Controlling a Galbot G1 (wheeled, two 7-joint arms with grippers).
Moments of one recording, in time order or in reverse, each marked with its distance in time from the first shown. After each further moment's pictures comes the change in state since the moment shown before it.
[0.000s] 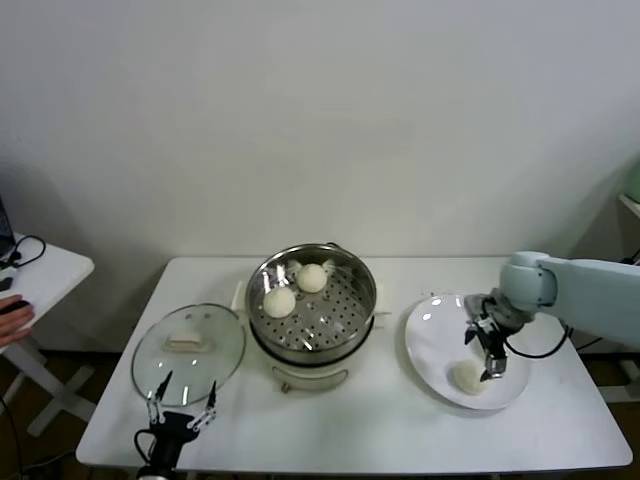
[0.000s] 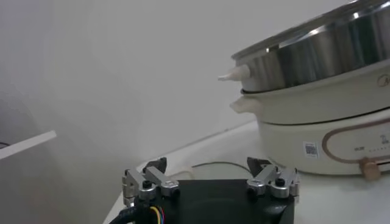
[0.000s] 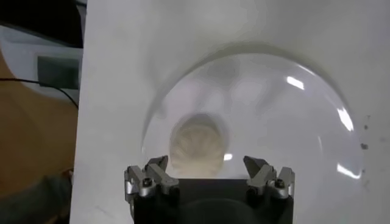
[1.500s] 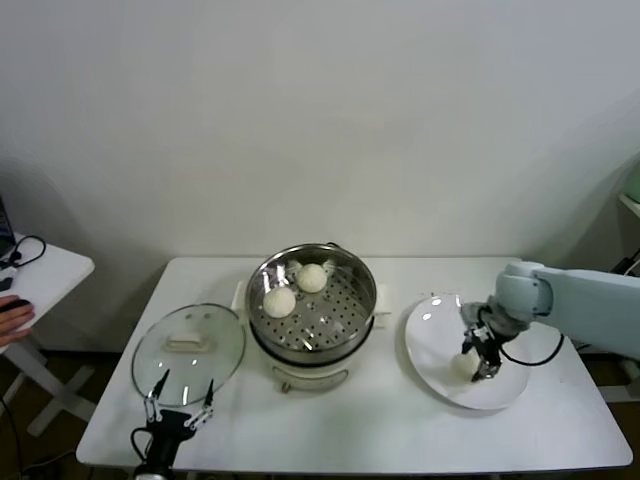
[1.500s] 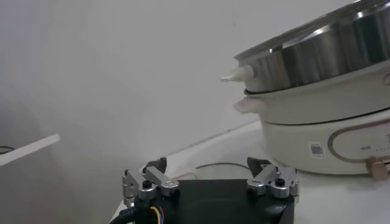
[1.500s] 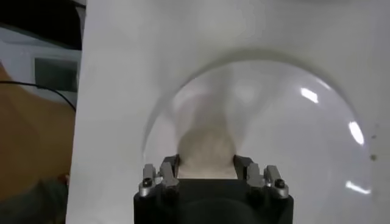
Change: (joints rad) left arm -0.002 0.009 -0.008 -0.008 0.002 0.007 0.000; right arm 0.135 0.007 -0.069 0.078 0.020 0.018 -0.013
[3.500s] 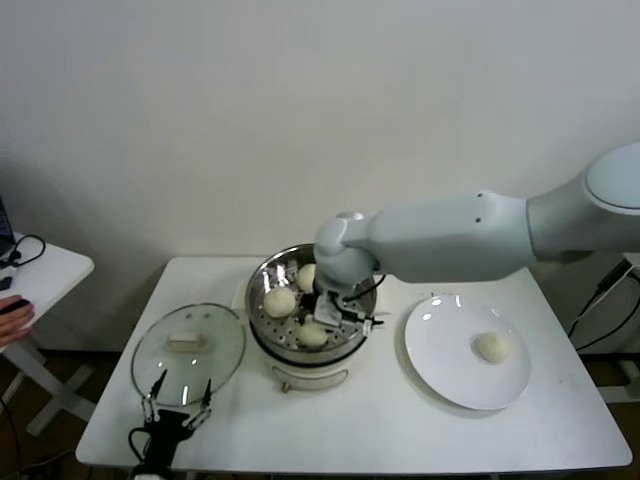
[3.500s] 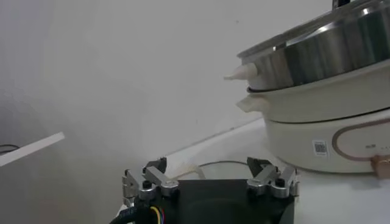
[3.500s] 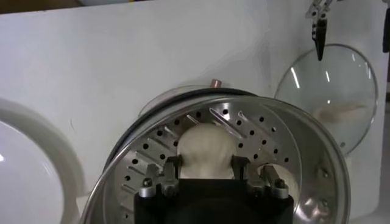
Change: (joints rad) left arm 0.005 -0.004 -0.005 -0.008 0.006 0.012 -0.007; right arm 0.093 0.655 0.073 0.009 -0.327 0.463 0.132
